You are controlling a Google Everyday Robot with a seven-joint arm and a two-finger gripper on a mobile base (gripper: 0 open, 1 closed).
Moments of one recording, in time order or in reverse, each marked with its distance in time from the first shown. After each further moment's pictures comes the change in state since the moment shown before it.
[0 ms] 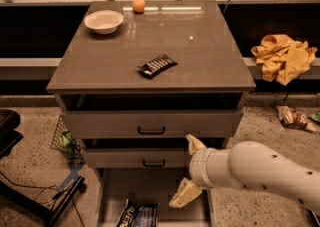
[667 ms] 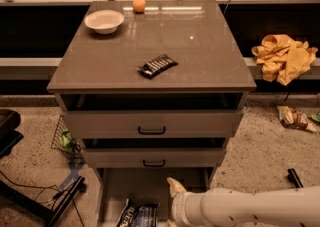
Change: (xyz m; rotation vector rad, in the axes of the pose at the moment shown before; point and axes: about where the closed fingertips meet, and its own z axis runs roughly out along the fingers) arm 0.073 0.109 0.134 -0.148 -0.031 -0.019
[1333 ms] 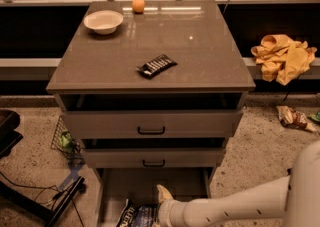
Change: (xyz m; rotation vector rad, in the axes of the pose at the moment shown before) arm 0.034 0.003 0.119 0.046 -0.071 0.059
